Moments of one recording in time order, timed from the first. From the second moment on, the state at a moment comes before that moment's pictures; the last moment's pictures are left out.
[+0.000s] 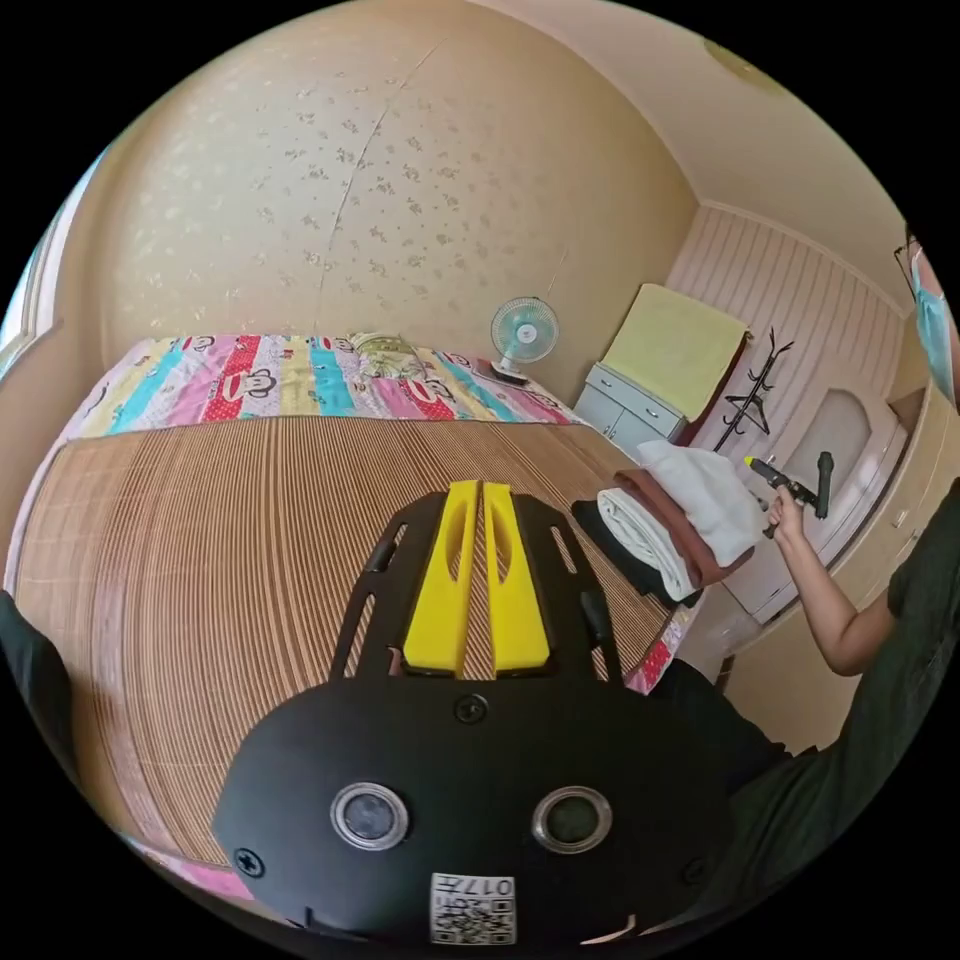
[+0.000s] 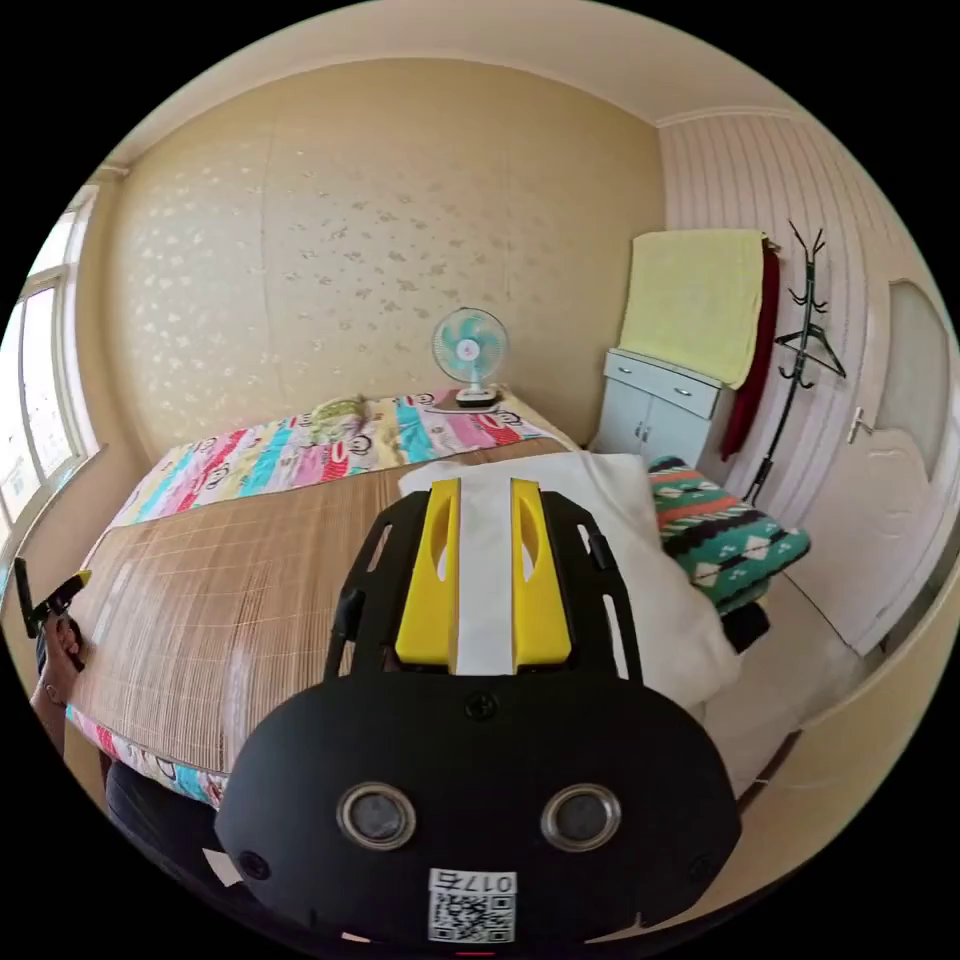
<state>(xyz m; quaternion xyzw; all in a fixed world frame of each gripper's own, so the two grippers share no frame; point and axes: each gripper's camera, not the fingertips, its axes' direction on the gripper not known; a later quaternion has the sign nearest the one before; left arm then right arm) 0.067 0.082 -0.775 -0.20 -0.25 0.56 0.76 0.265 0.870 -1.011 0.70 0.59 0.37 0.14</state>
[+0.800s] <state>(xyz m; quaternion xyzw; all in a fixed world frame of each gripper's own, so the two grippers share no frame) 0.266 0.090 -0.697 -0.43 -0.15 0.30 0.84 0.123 0.964 -1.072 0.81 0.39 0.01 0.44</state>
